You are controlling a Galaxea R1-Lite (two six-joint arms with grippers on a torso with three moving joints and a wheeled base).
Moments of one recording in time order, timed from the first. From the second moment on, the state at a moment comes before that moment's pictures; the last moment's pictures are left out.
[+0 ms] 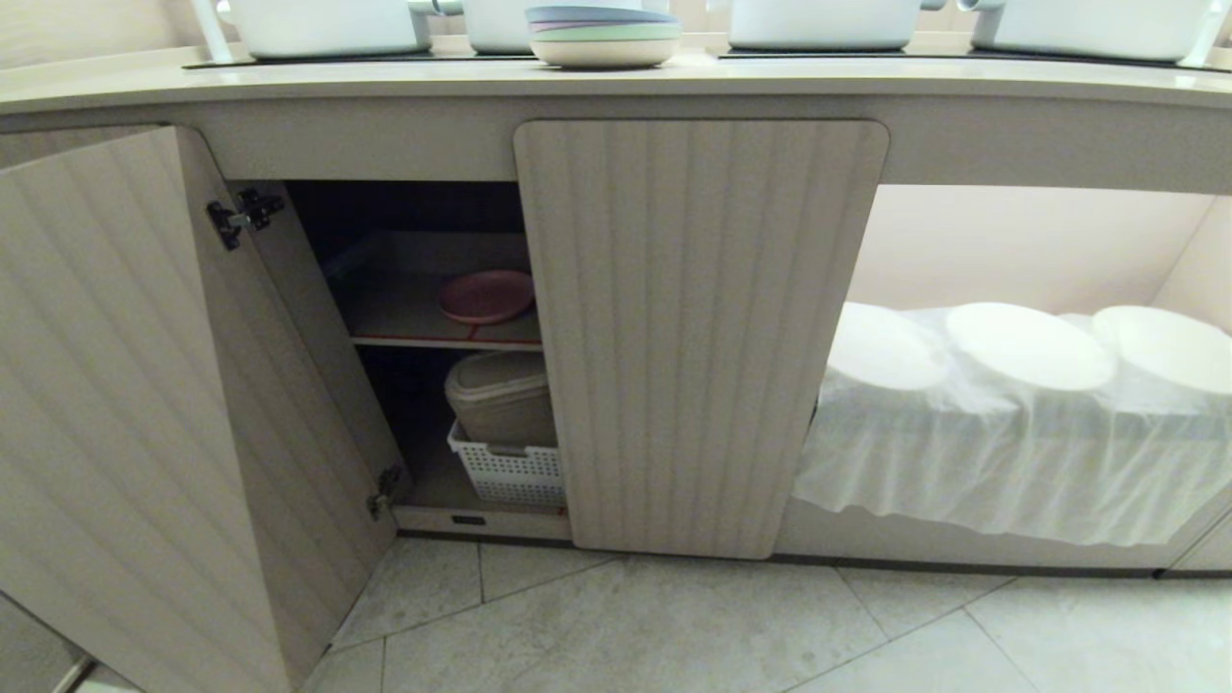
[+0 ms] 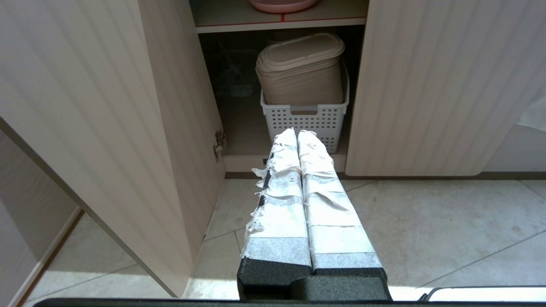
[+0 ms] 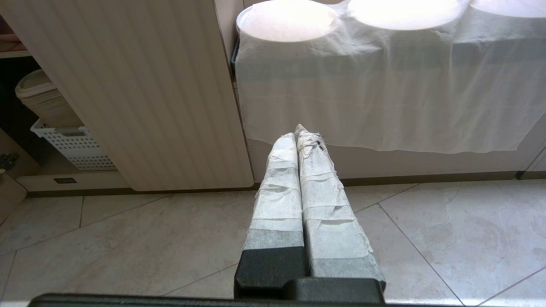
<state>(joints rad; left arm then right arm) 0.00 0.00 0.00 0.01 -0.01 0.06 0.00 0.00 0.00 -0.01 -0.06 0.09</state>
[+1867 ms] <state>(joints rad) 0.00 0.00 0.00 0.01 -0.01 0.06 0.00 0.00 0.00 0.00 -0.06 0.09</state>
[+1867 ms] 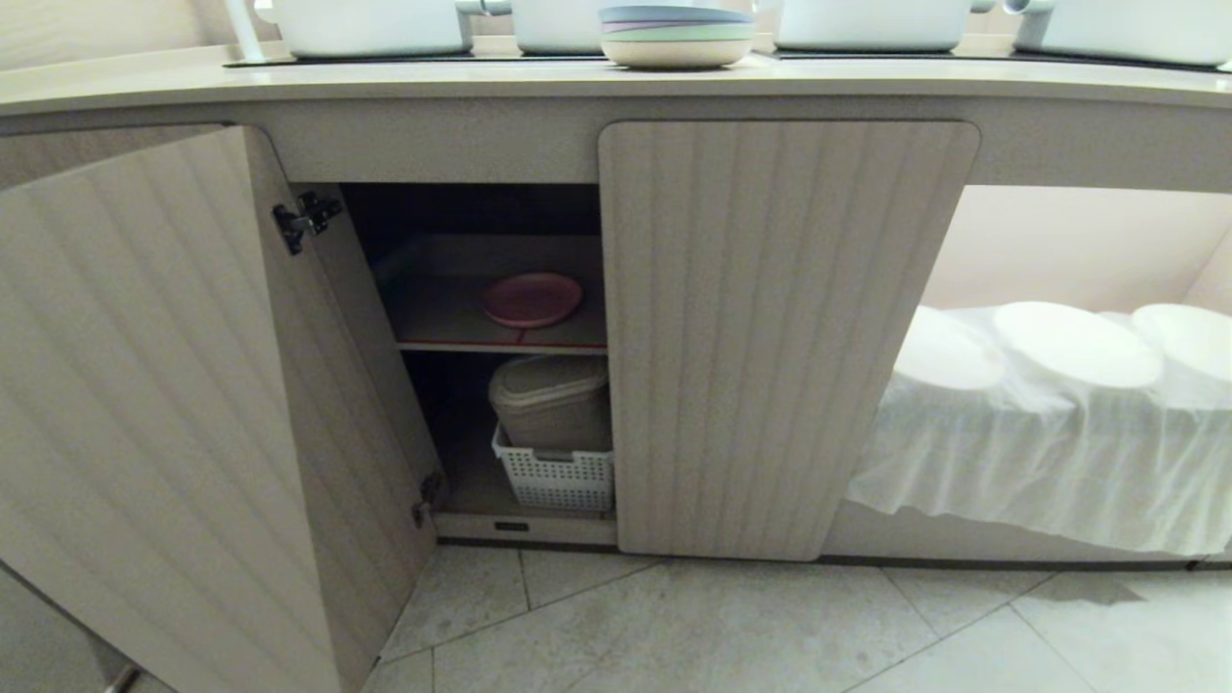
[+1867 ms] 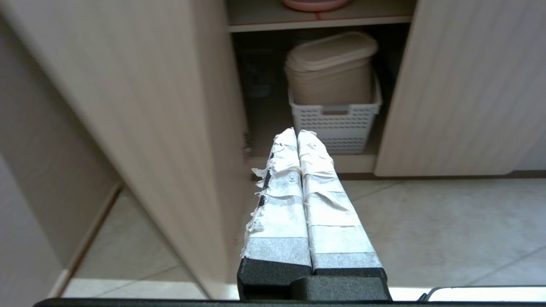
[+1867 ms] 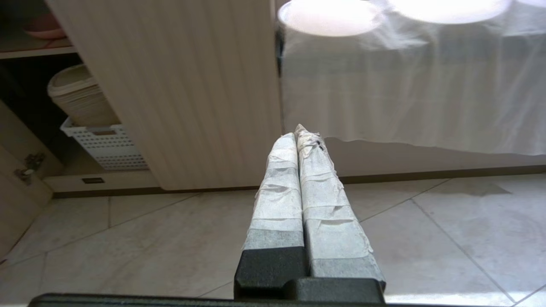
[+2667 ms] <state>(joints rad) 0.00 0.00 0.00 0.01 -0.01 0.06 0.00 0.00 0.00 -0.01 -0.06 0.09</state>
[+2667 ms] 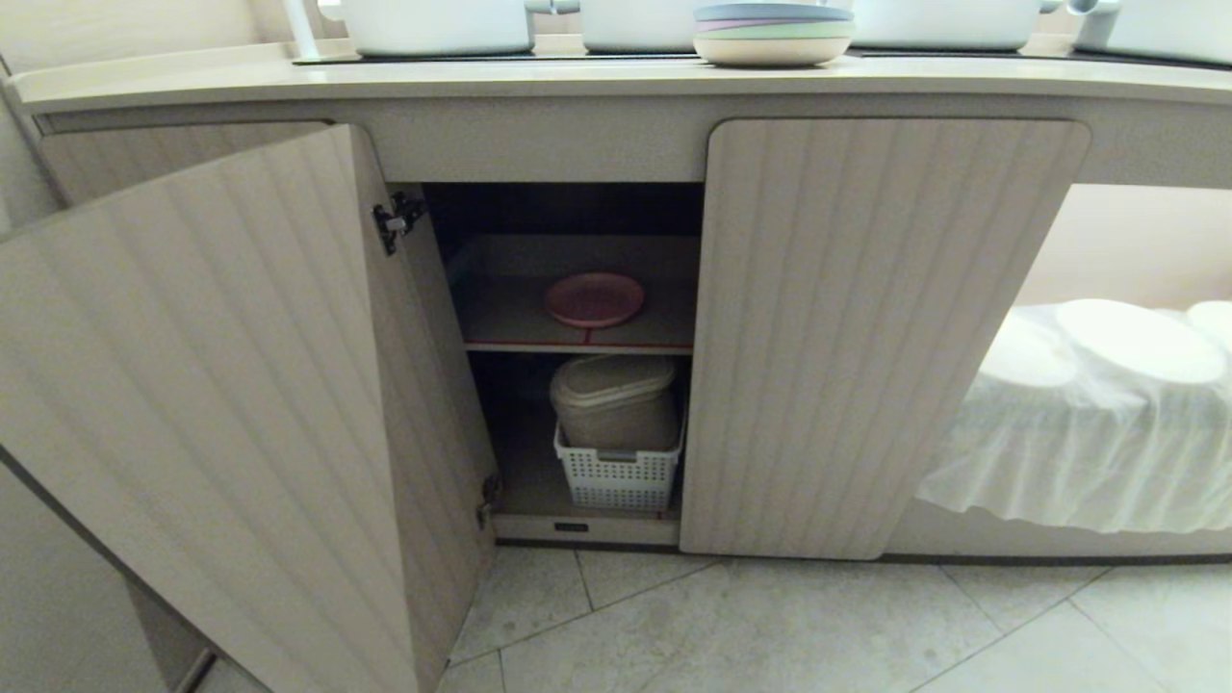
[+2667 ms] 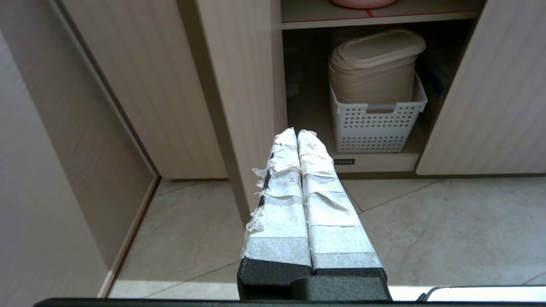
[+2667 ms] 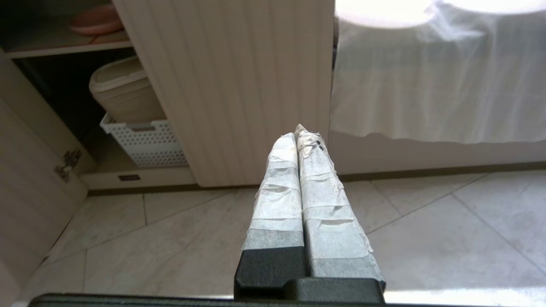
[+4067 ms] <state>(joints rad) 0.00 0.00 0.00 0.01 -0.02 0.08 0.00 0.00 0.00 -0.01 -0.06 0.09</state>
